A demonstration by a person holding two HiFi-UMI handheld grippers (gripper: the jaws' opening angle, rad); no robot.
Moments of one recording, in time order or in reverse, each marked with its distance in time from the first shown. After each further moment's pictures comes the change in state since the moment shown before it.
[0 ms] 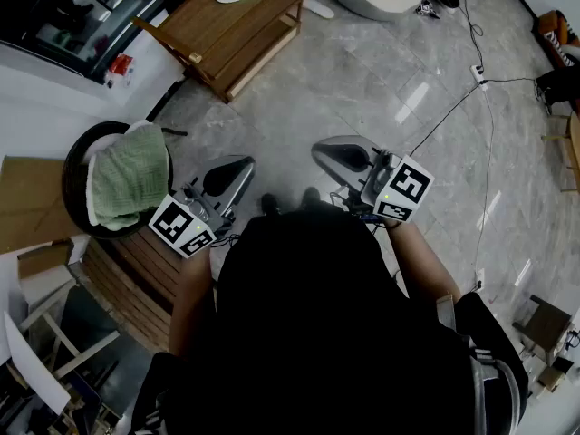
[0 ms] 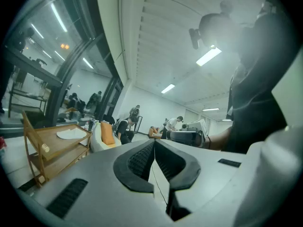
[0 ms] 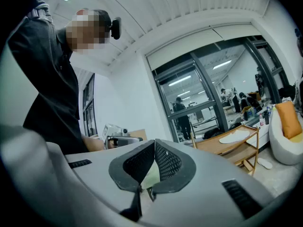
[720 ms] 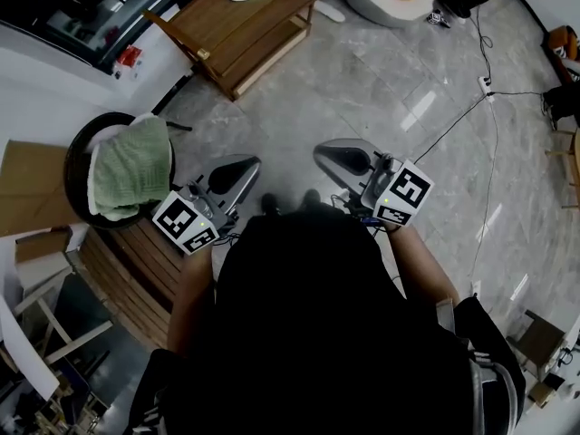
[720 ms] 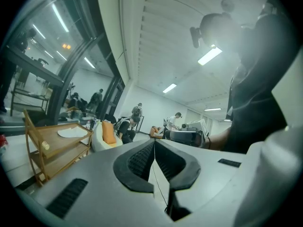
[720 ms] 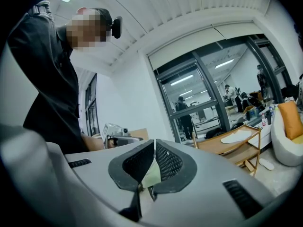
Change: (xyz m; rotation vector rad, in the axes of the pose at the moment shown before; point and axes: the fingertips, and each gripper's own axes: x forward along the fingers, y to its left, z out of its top) left arm 0.007 -0.005 -0.007 -0.008 0.007 0.015; right arm -0.003 -0.001 -0.005 -0.008 0.003 0.021
